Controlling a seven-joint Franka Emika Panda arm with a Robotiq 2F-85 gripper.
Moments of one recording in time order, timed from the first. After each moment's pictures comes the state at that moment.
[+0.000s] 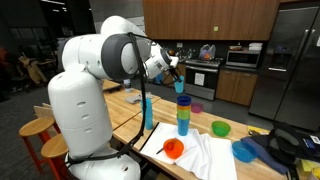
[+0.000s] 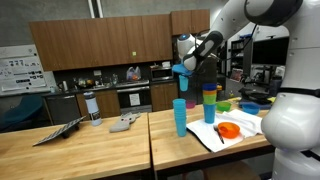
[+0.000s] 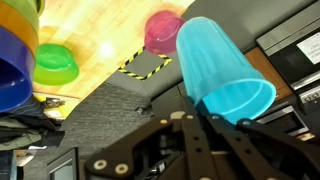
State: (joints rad) arm 0.09 -0.01 0.02 -2.03 -0.72 2.54 1.53
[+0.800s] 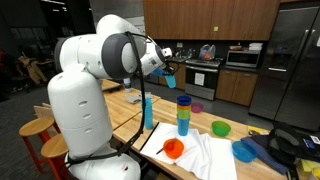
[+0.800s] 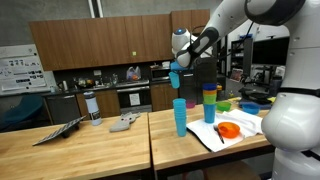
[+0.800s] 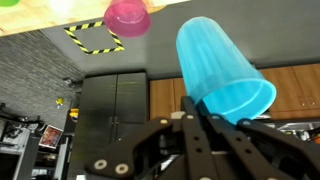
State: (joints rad) arm 0.10 -0.01 0.09 -1.98 -0.67 2.62 0.97
